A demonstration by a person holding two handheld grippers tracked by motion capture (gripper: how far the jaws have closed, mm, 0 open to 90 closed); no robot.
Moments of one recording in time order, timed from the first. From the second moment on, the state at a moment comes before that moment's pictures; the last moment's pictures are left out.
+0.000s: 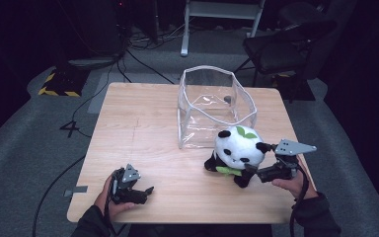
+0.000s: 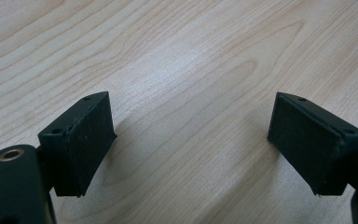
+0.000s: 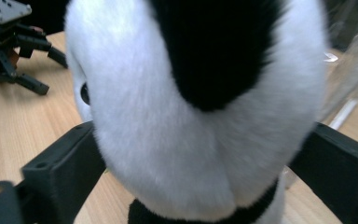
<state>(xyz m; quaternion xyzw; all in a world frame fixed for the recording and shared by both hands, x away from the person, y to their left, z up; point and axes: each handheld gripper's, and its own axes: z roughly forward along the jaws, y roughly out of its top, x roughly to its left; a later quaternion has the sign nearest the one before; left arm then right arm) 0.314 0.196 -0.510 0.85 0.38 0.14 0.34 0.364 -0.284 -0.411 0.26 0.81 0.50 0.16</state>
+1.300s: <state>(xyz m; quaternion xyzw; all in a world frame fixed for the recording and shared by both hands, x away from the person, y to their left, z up) 0.314 0.195 -0.510 0.85 0.38 0.15 0.34 0.362 -0.273 -0.432 0.25 0.81 0.51 0.16</state>
